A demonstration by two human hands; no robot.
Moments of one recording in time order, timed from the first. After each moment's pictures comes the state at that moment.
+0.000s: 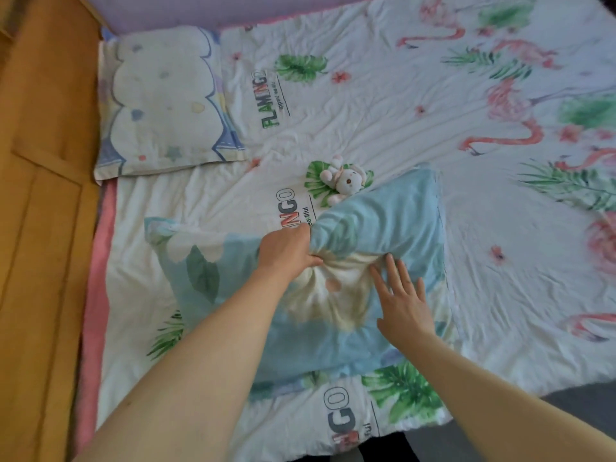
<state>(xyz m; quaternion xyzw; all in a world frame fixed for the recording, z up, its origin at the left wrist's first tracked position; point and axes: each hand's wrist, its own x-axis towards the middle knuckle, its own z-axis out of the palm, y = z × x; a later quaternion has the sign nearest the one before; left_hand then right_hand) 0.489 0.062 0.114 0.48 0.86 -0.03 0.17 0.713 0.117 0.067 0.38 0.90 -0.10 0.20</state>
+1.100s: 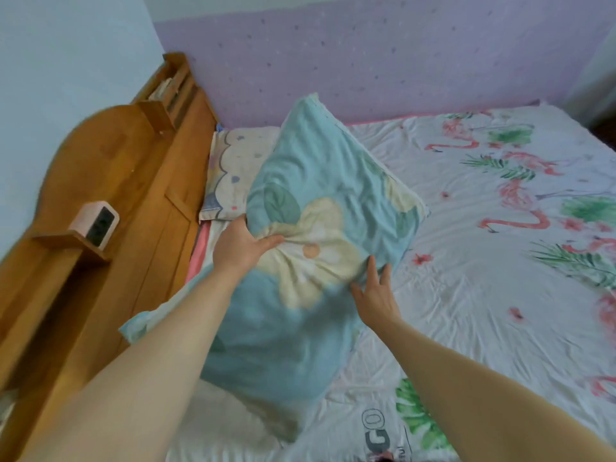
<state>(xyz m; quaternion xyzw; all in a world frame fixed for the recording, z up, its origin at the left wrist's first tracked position) 0.416 -0.130 0.300 0.26 0.87 0.41 0.12 0.616 0.016 0.199 0.44 0.82 -0.36 -0.03</state>
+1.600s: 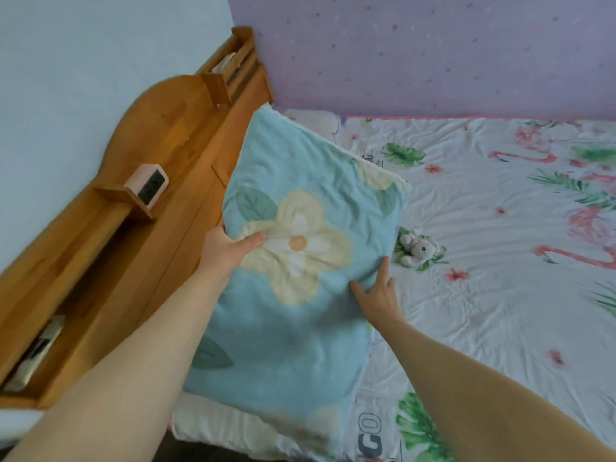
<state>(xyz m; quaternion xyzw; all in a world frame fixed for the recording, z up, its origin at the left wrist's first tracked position) 0.427 -0.191 0.297 0.04 0.76 0.63 0.16 0.589 0.015 0.193 0.41 0.79 -0.45 0.00</state>
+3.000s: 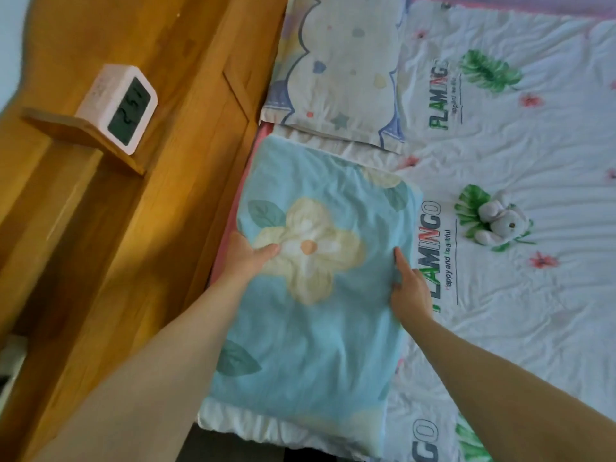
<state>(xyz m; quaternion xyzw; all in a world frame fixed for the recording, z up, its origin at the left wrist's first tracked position) 0.277 -0.241 0.093 -0.11 0.87 0.41 0.27 0.458 -0.017 0.075 0.44 0.82 -0.35 0.13</state>
